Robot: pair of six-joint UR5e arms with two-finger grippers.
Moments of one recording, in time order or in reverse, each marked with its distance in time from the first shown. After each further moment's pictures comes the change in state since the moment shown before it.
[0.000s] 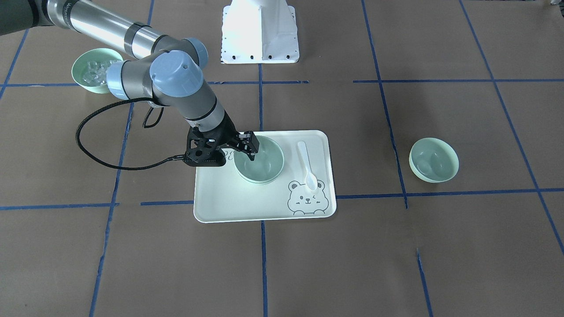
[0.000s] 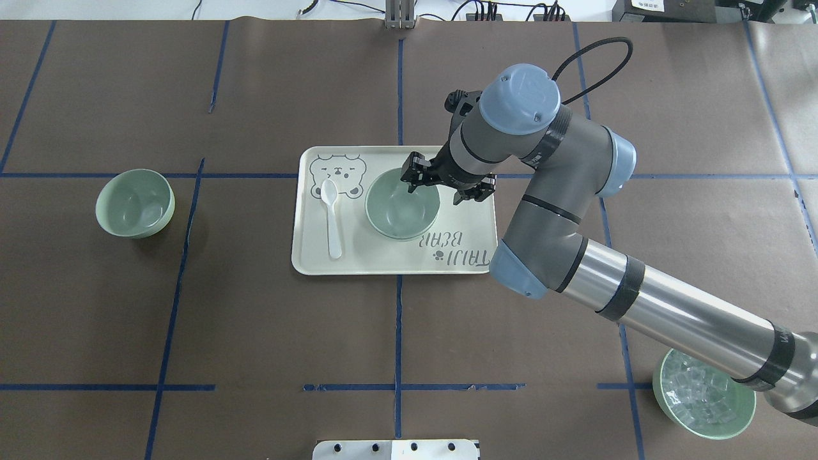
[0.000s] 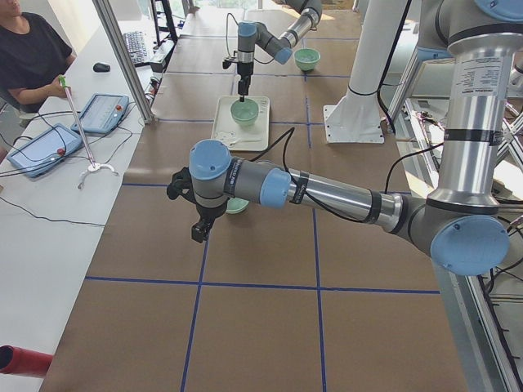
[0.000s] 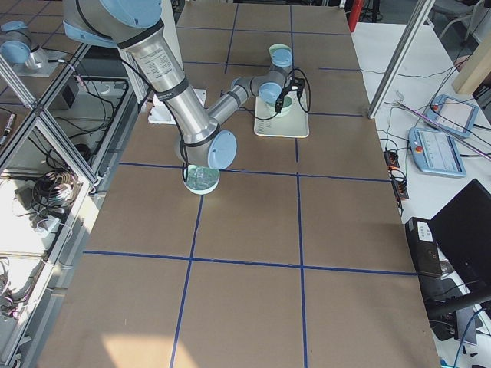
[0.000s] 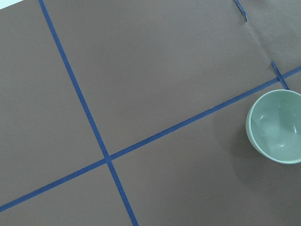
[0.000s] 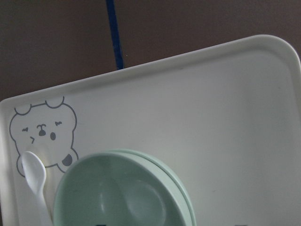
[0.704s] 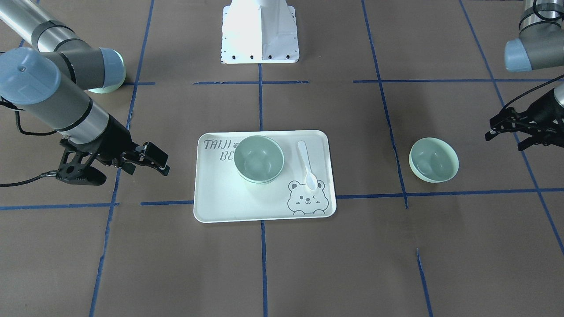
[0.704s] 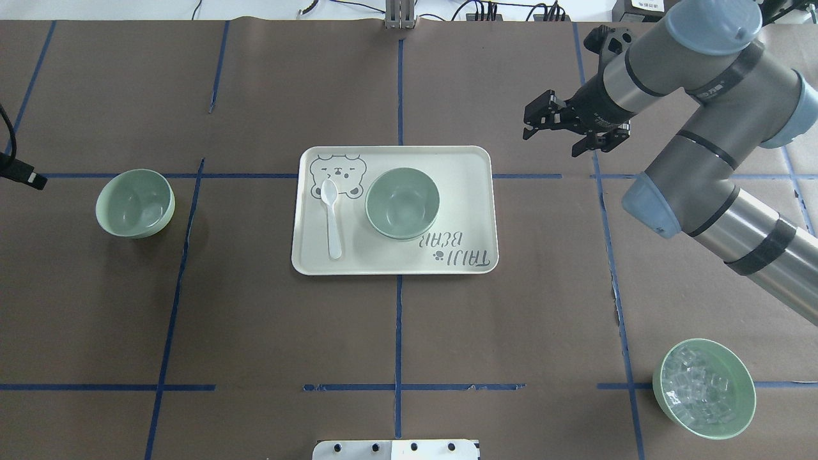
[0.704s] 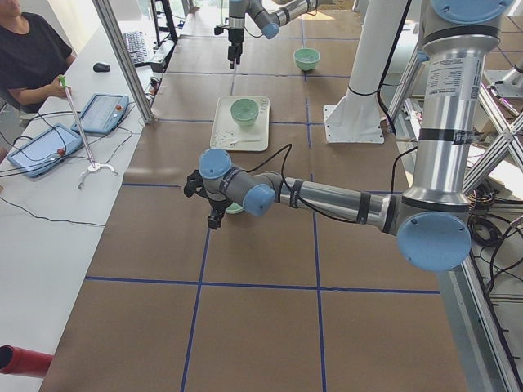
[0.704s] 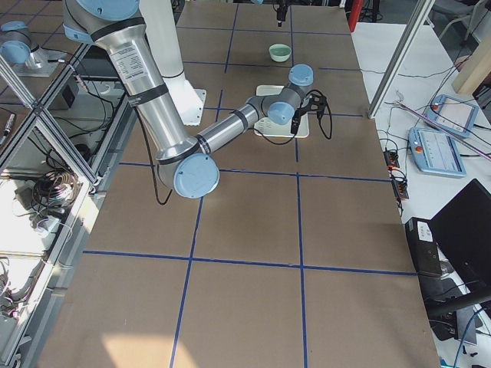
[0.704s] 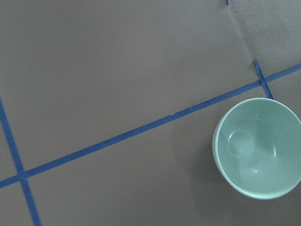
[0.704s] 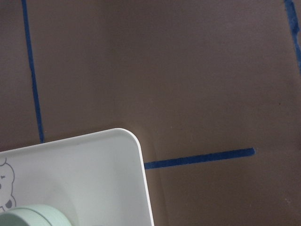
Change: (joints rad) left arm 0.350 -0.029 0.152 -0.381 0.068 -0.546; right arm 0.257 -0.234 0.124 0.007 0.184 -0.168
